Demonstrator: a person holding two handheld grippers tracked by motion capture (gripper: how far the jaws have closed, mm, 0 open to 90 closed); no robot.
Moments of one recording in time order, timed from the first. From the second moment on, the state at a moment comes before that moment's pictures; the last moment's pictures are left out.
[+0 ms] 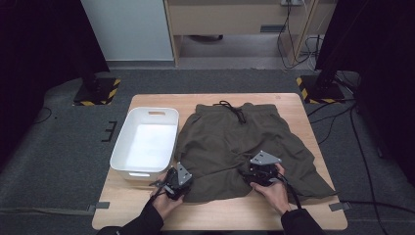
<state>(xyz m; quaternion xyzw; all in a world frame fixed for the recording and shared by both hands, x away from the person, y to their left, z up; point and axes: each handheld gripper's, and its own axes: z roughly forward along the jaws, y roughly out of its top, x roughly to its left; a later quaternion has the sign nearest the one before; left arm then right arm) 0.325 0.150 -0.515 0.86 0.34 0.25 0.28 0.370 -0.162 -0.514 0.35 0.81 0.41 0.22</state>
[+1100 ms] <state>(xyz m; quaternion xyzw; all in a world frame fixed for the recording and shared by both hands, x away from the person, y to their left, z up) 0.321 0.100 -0.505 0.85 0.35 0.20 0.35 0.351 -0.263 -0.508 0.45 0.77 0.39 0.24</state>
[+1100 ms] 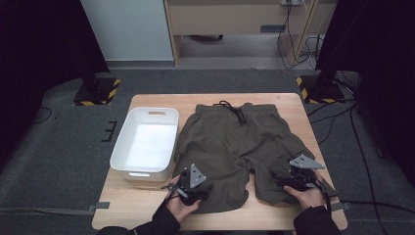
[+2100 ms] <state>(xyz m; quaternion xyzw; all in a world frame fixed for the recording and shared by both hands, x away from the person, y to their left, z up) 0.298 0.141 -0.505 0.87 0.35 0.13 0.32 0.298 -0.256 -0.523 0.43 0.80 0.38 0.17</state>
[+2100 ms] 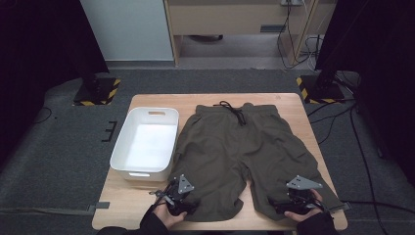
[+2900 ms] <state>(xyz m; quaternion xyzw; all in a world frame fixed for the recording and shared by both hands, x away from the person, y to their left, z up) 0.439 0.105 -0.531 0.80 0.46 0.20 0.33 0.425 -0.258 -0.535 0.52 0.77 0.30 0.23</state>
